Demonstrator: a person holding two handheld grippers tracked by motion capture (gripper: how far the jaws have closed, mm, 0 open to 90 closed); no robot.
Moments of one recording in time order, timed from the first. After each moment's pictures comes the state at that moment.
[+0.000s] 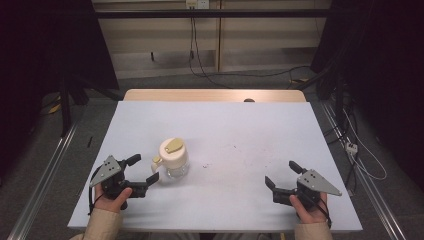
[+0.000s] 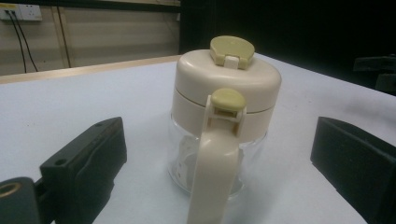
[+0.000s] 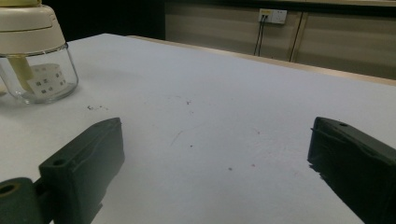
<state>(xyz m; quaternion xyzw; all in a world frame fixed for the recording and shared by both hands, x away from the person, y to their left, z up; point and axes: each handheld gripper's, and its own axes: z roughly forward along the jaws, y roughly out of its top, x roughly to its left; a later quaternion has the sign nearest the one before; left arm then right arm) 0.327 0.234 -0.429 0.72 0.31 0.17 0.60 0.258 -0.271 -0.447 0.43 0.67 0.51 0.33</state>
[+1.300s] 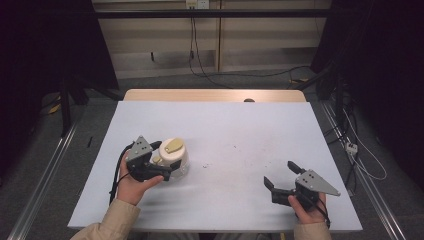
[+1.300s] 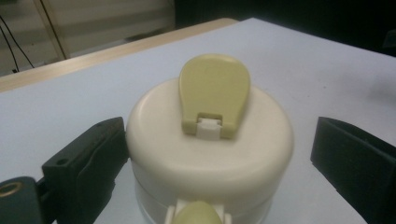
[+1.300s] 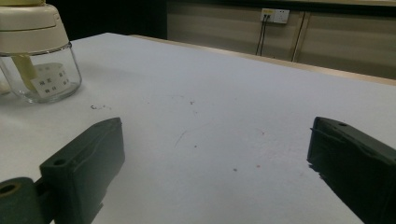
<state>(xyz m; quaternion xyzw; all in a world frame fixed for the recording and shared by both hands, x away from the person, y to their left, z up) 0.367 0.169 -0.403 0.78 0.30 0.17 0.52 0.258 -0.268 -0.447 0.43 0.67 0.51 0.32</state>
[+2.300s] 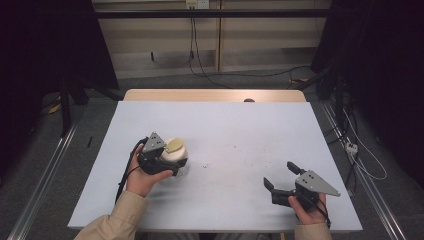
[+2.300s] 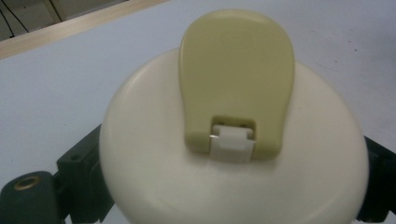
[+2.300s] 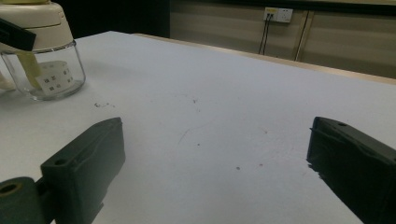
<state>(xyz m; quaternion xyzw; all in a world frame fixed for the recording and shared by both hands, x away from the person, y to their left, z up) 0.385 0.149 -0.410 0.83 0.31 0.16 0.45 0.256 -0.267 -0.447 0.42 0.67 0.51 0.32</state>
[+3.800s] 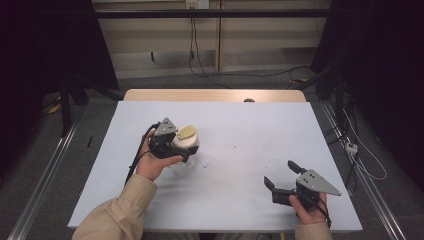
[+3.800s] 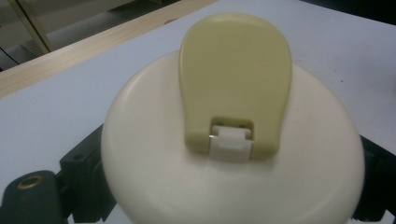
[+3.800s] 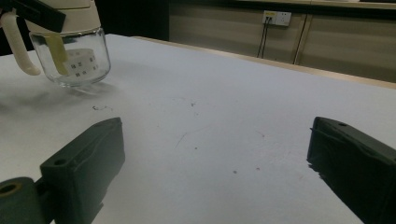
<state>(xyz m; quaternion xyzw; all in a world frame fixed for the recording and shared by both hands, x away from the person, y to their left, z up) 0.416 0.117 -0.389 0.83 0.27 0.14 0.46 0.258 -0.269 -0.446 0.42 0.67 0.52 0.32</state>
